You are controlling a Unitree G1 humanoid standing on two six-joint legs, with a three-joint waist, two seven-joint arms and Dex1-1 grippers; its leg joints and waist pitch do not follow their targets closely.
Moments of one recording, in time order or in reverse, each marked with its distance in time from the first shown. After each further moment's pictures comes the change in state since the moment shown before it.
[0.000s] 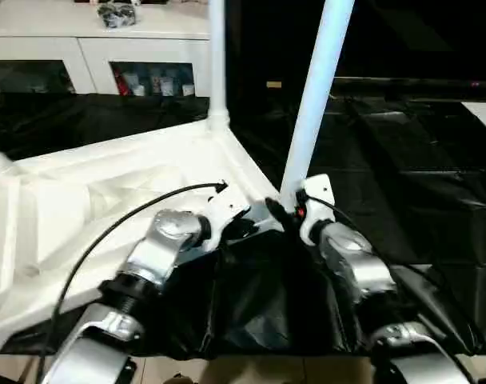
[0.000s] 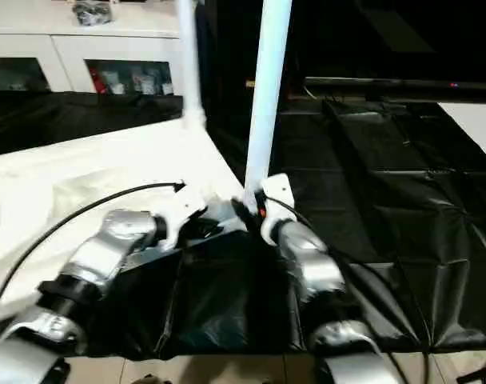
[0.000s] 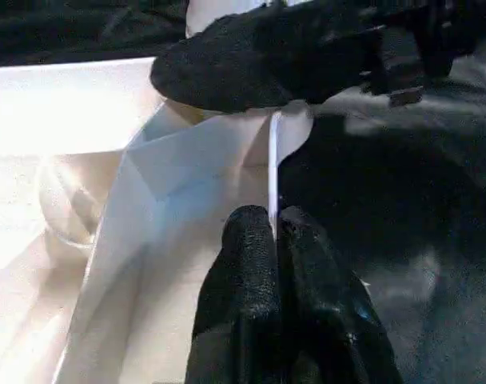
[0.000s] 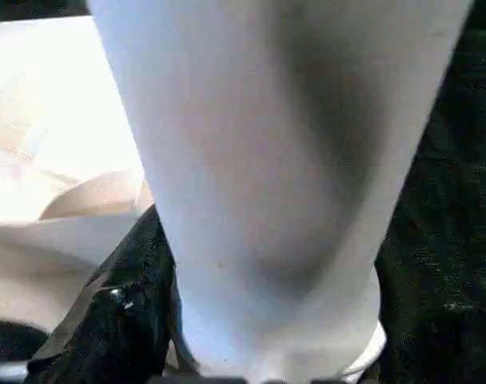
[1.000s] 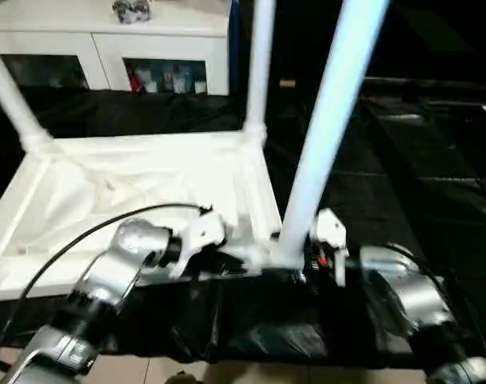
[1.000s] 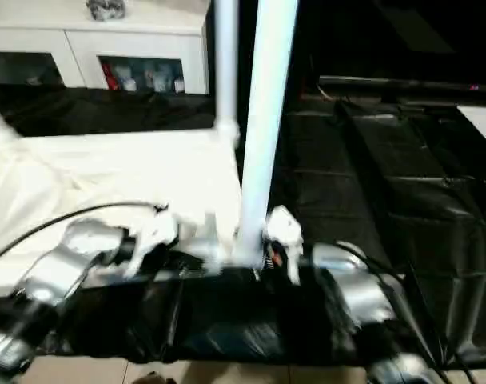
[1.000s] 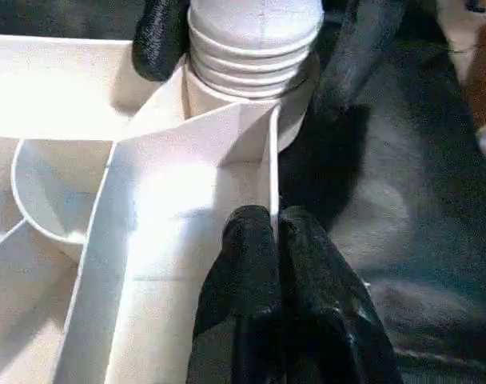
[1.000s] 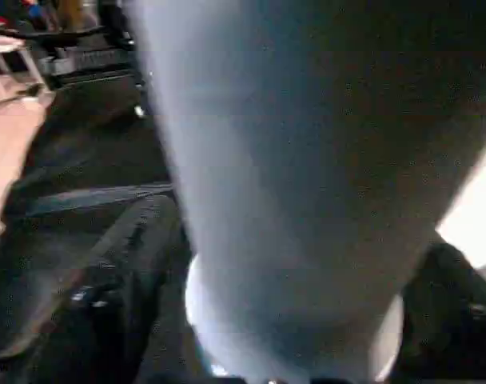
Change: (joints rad) left arm 0.149 0.265 -0.060 -0.220 -0.147 -0.082 -0.513; right arm 0.244 -0.338 0.229 -0.382 0.108 0.015 0.872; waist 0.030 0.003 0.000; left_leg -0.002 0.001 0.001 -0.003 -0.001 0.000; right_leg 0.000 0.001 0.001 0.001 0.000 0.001
